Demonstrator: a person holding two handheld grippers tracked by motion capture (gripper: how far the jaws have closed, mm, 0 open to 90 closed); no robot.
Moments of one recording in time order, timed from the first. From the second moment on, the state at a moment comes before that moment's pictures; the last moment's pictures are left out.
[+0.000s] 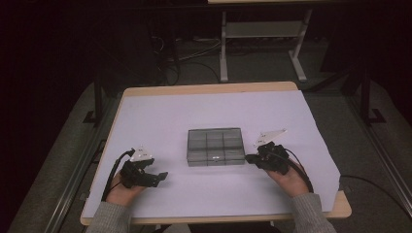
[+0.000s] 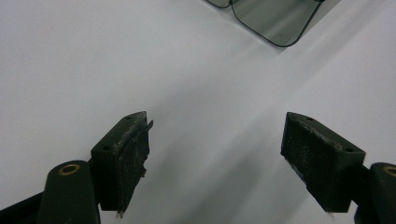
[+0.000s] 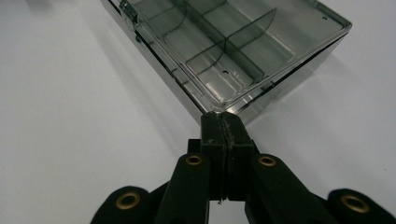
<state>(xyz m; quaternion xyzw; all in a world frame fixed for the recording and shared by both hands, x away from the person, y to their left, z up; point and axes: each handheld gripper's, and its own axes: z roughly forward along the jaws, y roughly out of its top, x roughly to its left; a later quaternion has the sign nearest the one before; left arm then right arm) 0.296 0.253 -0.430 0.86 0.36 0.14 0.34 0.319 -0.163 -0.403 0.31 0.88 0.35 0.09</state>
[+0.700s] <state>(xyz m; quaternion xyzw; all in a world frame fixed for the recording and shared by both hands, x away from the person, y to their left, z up) 0.315 0.247 -0.412 0.86 0.36 0.13 0.34 0.327 -0.169 -0.380 0.32 0.86 0.39 0.09</state>
